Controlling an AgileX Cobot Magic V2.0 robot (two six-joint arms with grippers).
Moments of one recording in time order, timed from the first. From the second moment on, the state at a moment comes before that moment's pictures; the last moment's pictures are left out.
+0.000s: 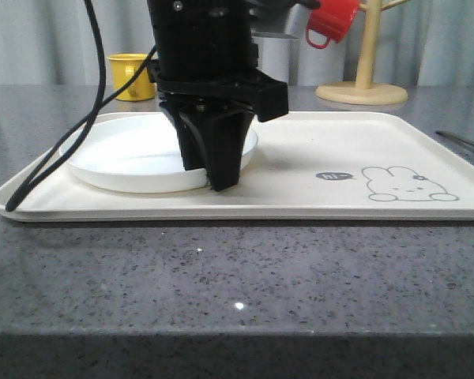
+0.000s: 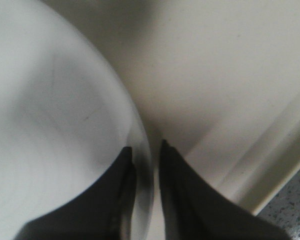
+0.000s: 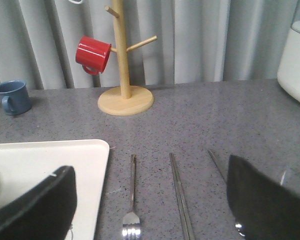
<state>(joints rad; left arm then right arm) -0.76 1.93 -1.68 -0.05 1.23 0.23 -0.07 0.31 -0.66 0.03 0.56 0.08</state>
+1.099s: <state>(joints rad) -0.17 1.16 -1.16 -0.09 1.00 0.23 -0.07 0.31 -0.66 0.03 0.56 0.08</state>
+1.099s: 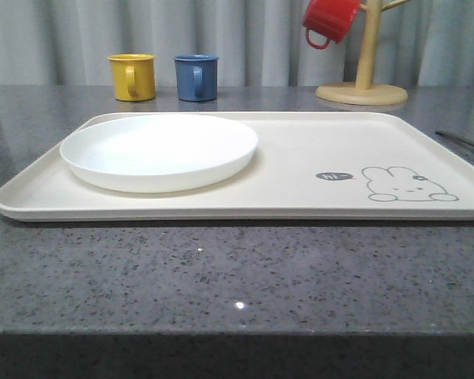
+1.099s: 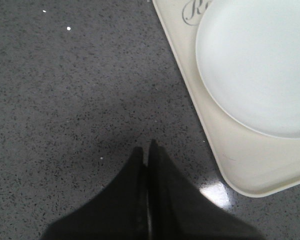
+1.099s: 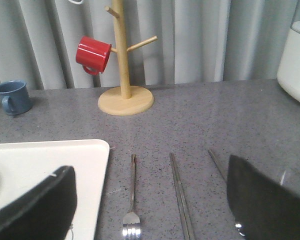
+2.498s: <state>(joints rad) -0.17 0.15 -0.39 -0.13 0.45 0.23 -0.07 0.31 -0.66 0.04 0.56 0.08</state>
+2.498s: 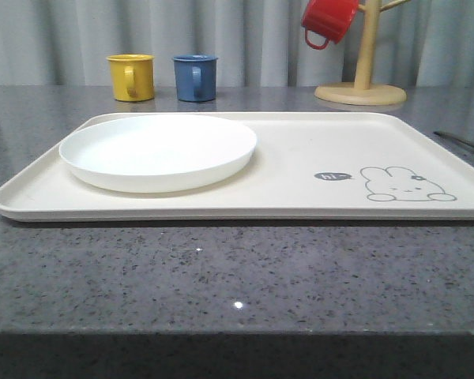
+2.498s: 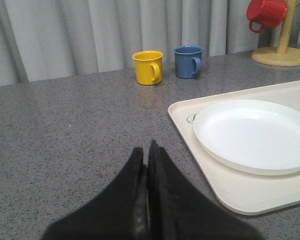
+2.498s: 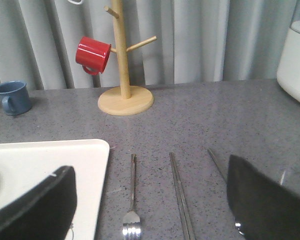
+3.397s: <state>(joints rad) -0.17 0.15 -0.39 -0.13 0.45 0.23 0.03 1.37 -1.13 0.07 0.90 0.05</state>
